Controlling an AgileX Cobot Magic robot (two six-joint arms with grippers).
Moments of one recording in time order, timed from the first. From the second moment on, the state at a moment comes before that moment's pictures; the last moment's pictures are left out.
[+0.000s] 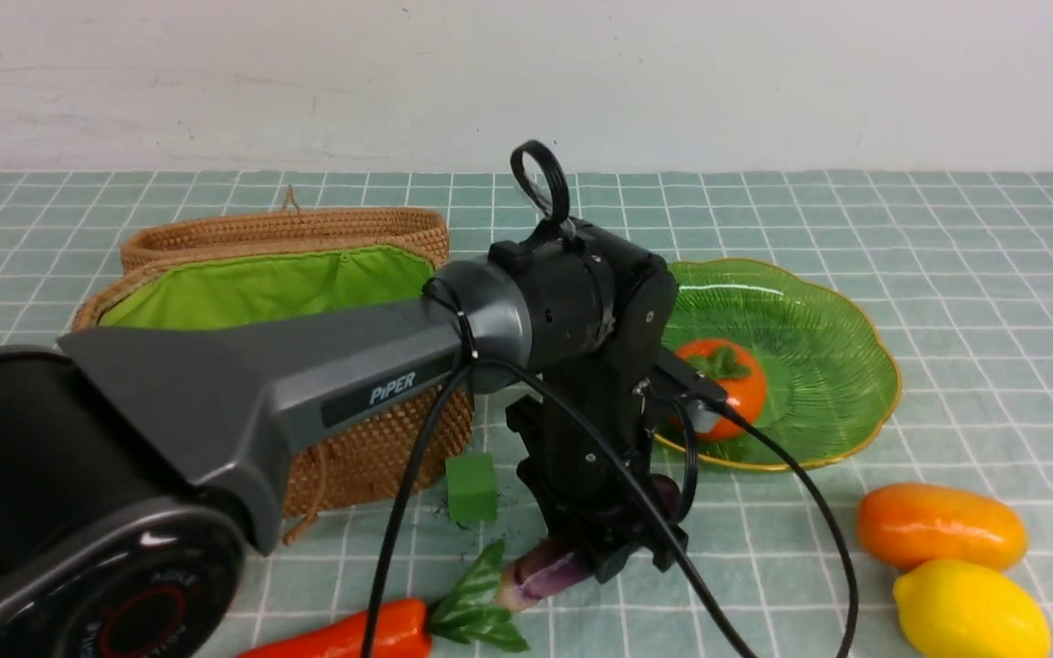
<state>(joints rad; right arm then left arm) -0.09 -0.01 0.02 -0.03 0.39 -0.02 -0.73 2.21 -1.81 -0.02 1.12 0.14</state>
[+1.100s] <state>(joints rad) -0.09 -0.01 0.02 -0.03 0.39 -0.02 -0.34 1.76 -1.57 0.38 1.00 0.21</state>
